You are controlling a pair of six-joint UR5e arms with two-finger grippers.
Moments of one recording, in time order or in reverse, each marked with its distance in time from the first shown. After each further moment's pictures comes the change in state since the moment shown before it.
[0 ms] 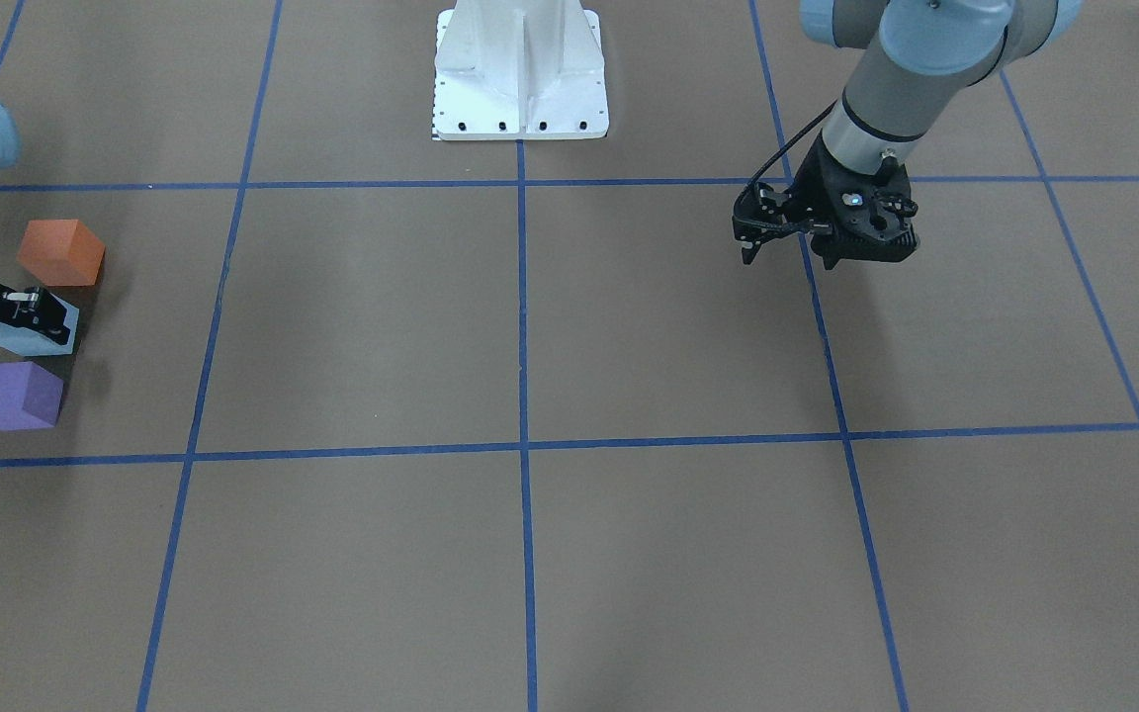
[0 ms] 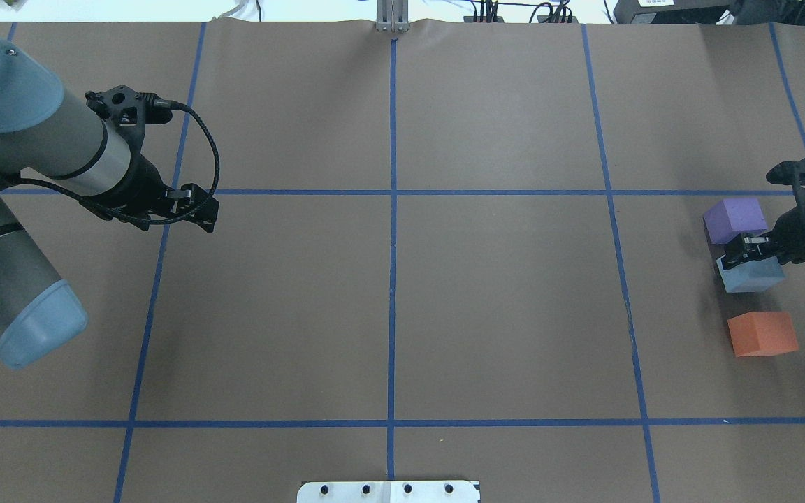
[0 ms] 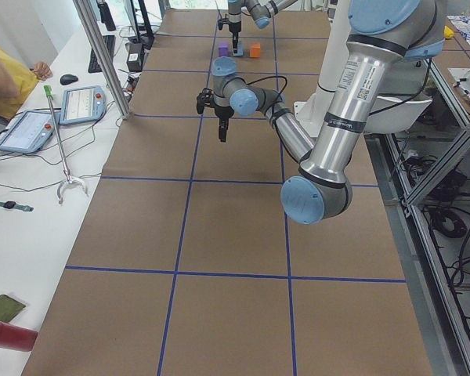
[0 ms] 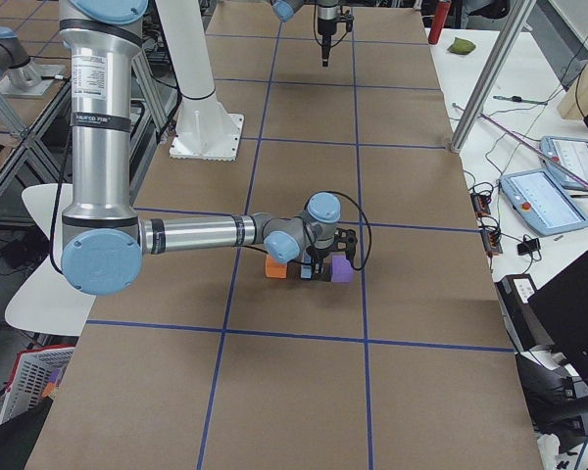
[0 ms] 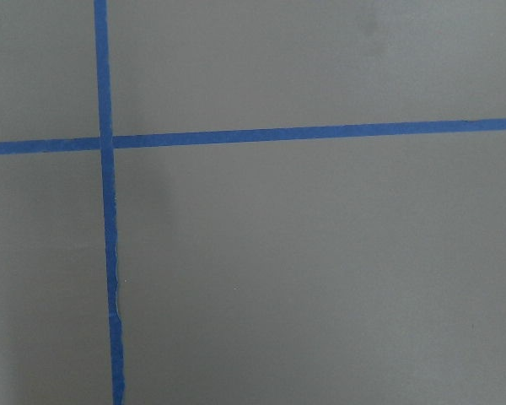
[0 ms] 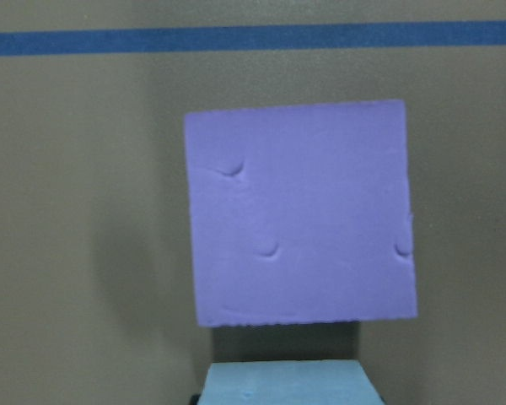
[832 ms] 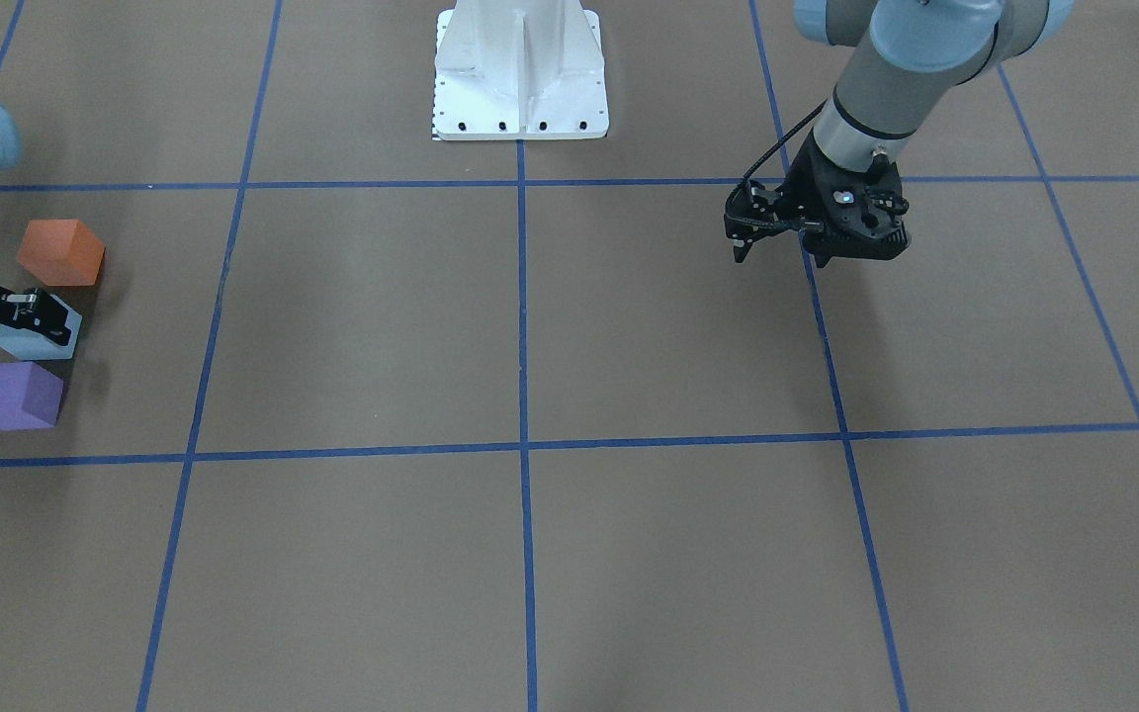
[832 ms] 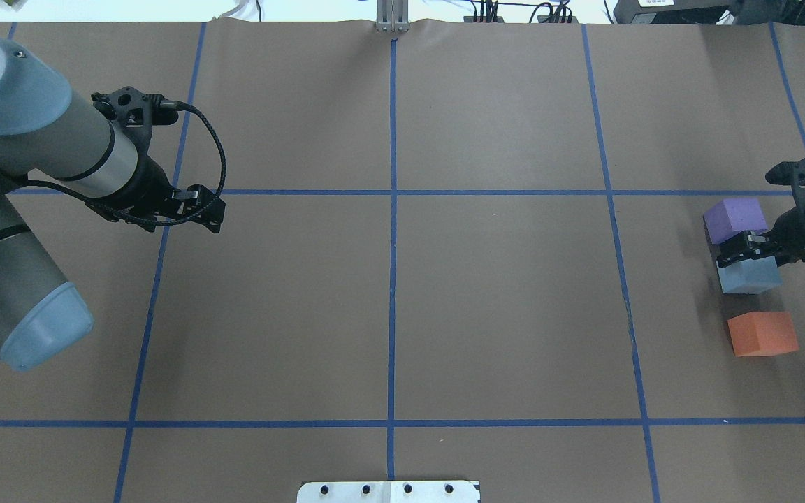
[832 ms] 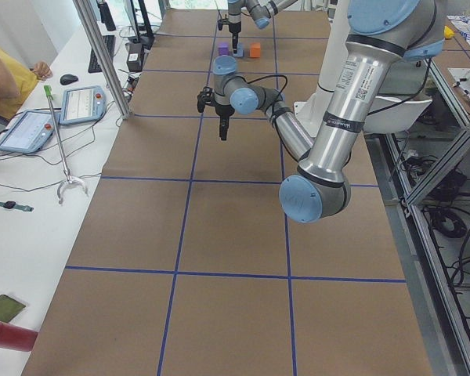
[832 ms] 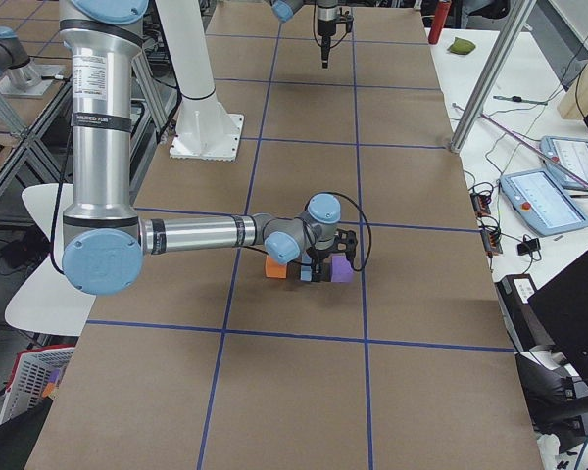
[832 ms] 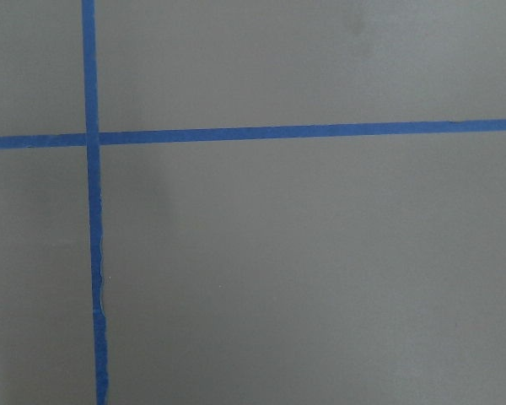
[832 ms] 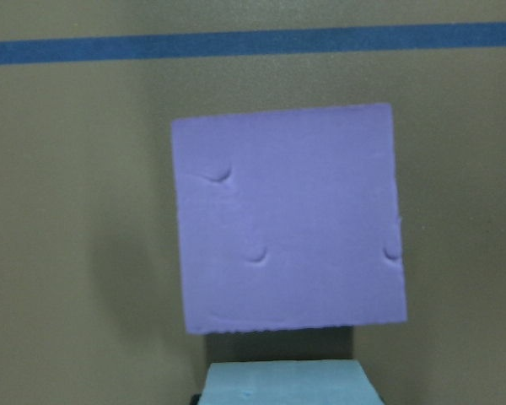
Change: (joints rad) left arm 0.009 -0.010 0.003 0.000 0.004 -0.014; right arm -0.003 0.004 -0.006 0.002 -0.006 0.001
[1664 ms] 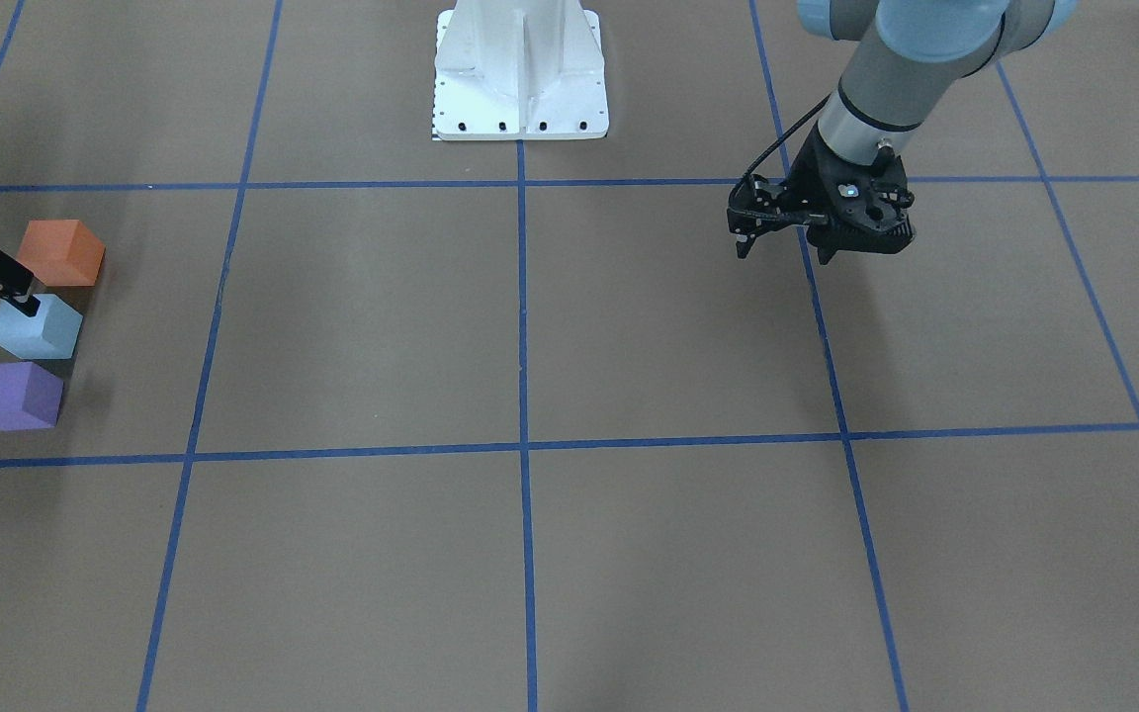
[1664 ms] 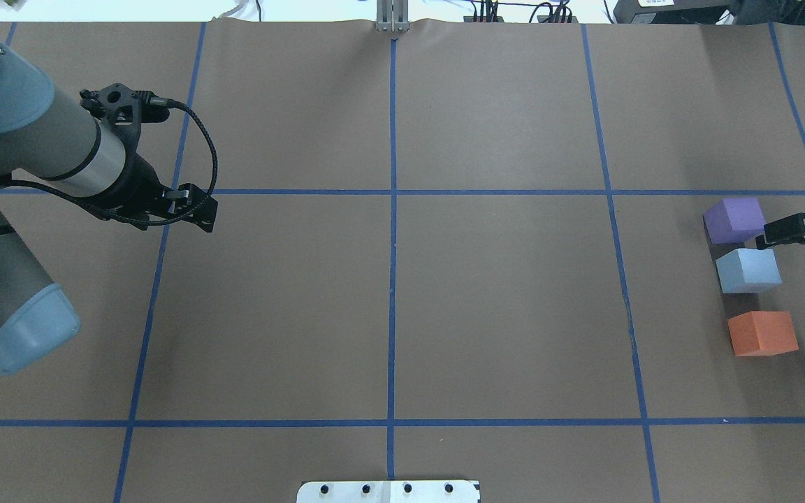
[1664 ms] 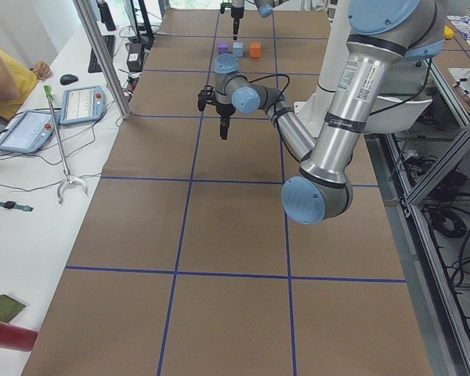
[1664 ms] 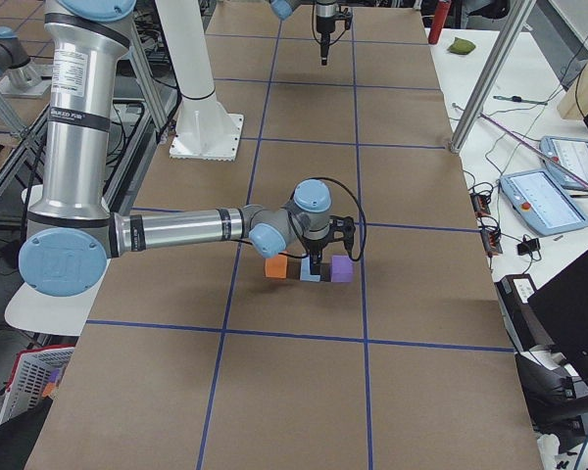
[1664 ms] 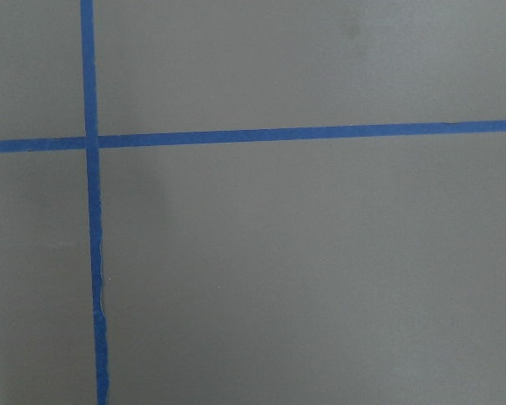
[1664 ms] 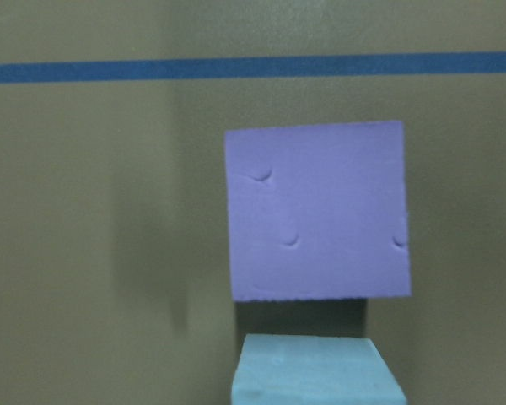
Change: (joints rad) left arm -0.017 0.030 -0.040 0.001 -0.002 0.028; right arm 0.135 -0.109 0.168 0.008 0.020 -0.071
